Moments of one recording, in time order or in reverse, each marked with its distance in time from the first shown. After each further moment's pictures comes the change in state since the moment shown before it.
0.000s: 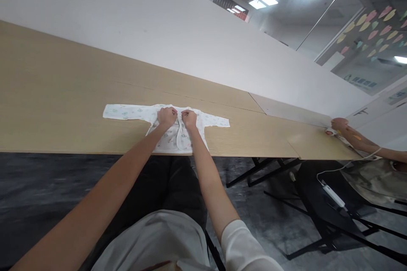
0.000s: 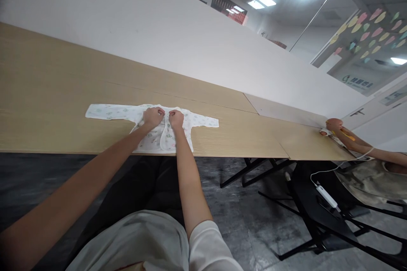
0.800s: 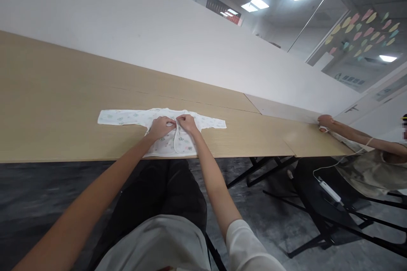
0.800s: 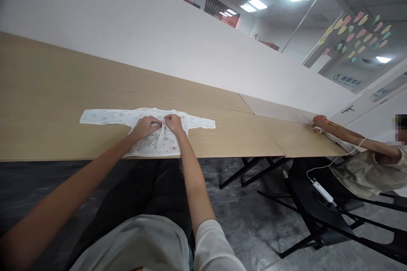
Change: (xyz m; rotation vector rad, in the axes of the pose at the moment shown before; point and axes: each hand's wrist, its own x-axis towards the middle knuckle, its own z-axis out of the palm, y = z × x) left_hand -0.026 -0.028 -0.010 -0.104 -0.121 0.376; right_hand -0.009 -0.001 -0.025 0.056 -0.183 -0.103
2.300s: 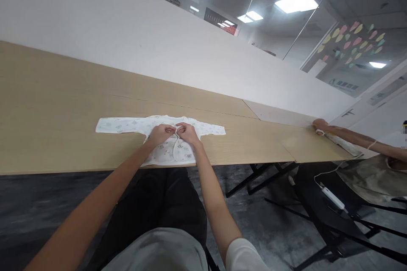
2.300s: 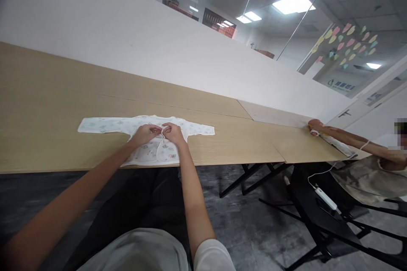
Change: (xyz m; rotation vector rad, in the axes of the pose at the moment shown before) left_hand 0.001 -0.005 0.003 -0.323 -0.015 -0.055; right_hand -0.027 0.001 -0.006 0.201 -0.055 -0.070
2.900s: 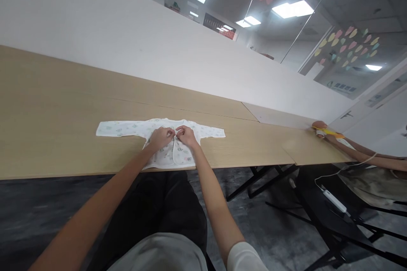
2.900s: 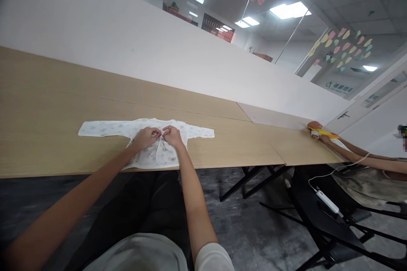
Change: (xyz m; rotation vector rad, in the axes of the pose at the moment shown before) left_hand 0.000 0.004 0.003 0.324 0.050 0.053; right_hand 0.009 0.007 0.010 0.009 0.037 0.097
